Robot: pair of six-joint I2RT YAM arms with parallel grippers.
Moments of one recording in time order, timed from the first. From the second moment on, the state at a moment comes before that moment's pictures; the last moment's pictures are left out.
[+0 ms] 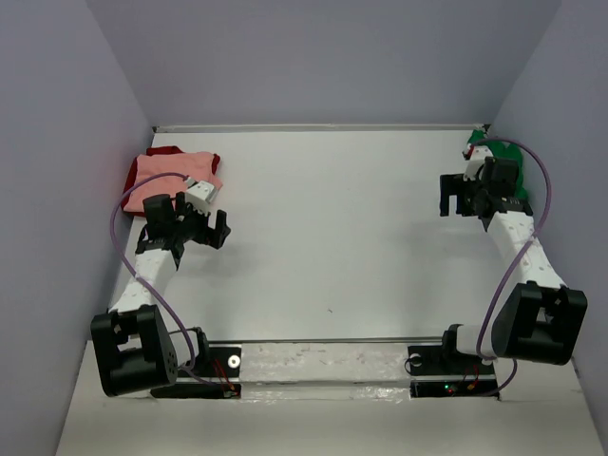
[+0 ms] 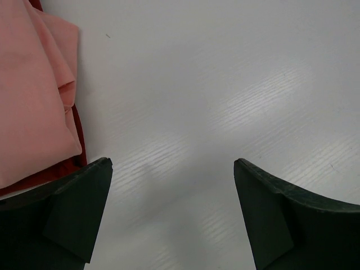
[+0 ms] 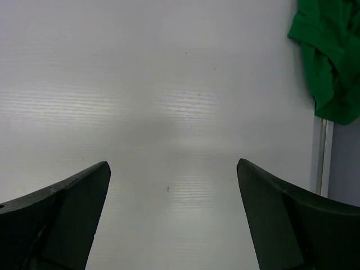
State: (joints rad) left arm 0.17 1.18 0.63 -0.09 0.57 0.38; right arm -0.16 1.32 1.02 -0.44 -0.11 -0.18
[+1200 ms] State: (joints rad) left arm 0.19 1.15 0.63 -0.08 0.61 0.34; right arm -0.18 1.77 1.29 -0.26 0.32 -0.31
